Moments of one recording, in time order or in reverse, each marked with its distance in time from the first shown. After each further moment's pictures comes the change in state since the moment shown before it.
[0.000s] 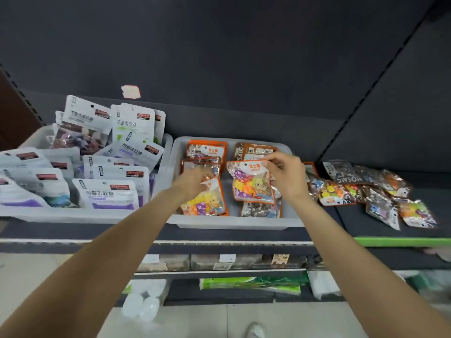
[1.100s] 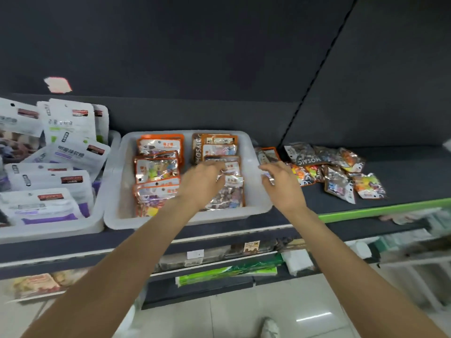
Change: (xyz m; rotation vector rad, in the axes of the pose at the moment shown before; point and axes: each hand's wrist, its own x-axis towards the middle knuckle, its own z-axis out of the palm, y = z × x) left_hand -0.002 0.125 0.041 0.092 0.209 0.284; right_hand -0.035 0.079 -0.066 -0.439 -0.085 0.051
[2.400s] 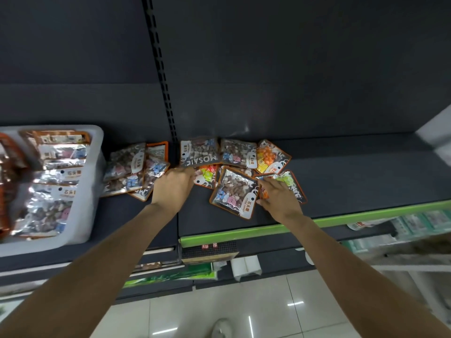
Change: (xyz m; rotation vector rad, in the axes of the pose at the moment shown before) left_hand 0.174 0.207 0.226 0.184 0.070 -0.128; right_hand 0.063 0.411 -0.066 -0.245 -0.407 0.059
